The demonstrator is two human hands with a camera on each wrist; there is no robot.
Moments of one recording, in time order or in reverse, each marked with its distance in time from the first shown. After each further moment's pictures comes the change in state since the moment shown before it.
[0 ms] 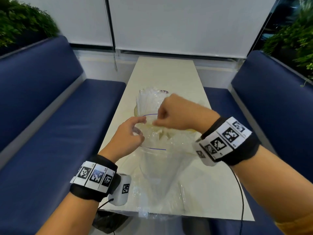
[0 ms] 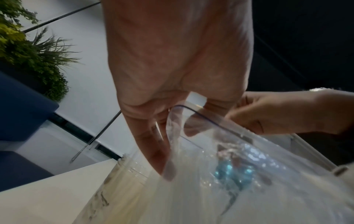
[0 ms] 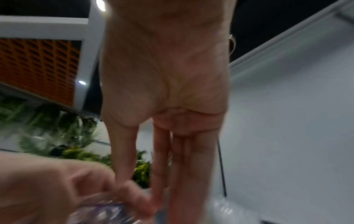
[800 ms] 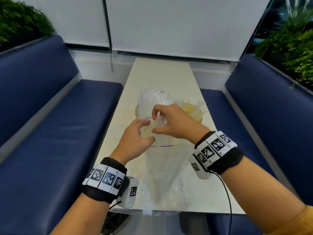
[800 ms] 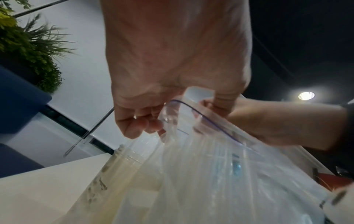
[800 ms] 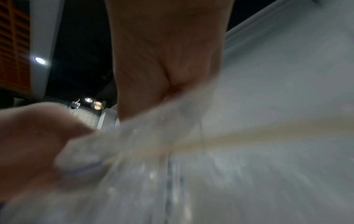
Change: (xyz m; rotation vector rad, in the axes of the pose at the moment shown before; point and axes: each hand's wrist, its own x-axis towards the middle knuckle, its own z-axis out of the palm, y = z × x) left_hand -0.004 -0.012 0.010 0.034 0.031 0.040; right_hand 0.007 0.004 0.052 0.250 0.186 -0.026
